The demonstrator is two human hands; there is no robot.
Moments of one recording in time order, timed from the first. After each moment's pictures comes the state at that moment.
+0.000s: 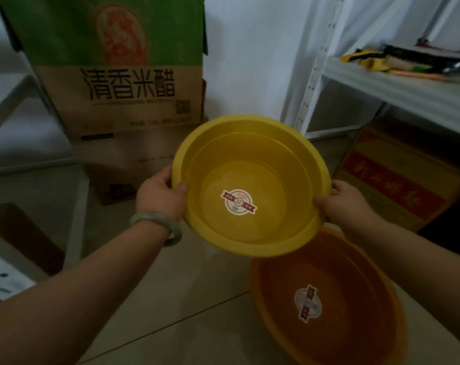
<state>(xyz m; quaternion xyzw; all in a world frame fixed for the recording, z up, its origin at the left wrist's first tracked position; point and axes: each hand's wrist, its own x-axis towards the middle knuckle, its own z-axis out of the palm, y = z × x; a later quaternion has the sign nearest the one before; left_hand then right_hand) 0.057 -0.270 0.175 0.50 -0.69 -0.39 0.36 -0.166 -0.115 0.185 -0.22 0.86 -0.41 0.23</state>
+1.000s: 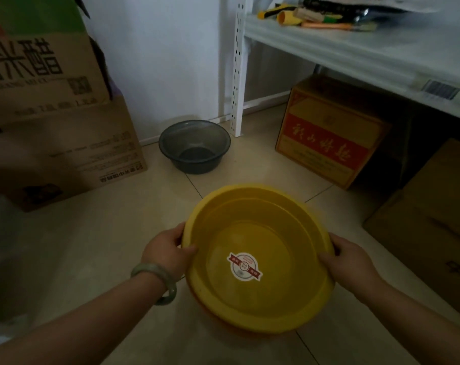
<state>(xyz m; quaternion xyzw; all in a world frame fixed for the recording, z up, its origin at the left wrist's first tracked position) -0.012 -0.150 0.088 0.46 -0.78 -0.41 0.09 -0.199 0.071 0.093 -0.16 0.91 -0.30 0.24</state>
